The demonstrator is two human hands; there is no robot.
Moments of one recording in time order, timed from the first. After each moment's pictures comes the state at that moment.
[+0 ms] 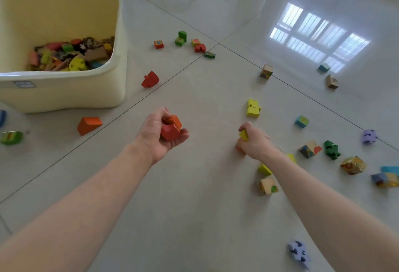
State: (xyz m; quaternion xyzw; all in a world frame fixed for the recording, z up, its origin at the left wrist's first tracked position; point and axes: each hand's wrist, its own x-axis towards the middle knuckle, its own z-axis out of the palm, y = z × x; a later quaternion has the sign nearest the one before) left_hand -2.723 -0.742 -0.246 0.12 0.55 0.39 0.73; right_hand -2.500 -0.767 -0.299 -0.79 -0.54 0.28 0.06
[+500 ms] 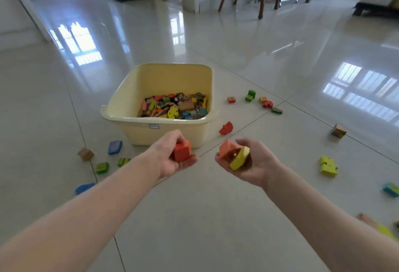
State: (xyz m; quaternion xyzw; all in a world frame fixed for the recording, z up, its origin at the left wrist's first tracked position) left_hand -2.884 -0.735 -0.174 0.14 0.59 0.42 0.68; right_hand -2.707 -0.737 -0.182 -0.48 -0.03 0.78 0.40
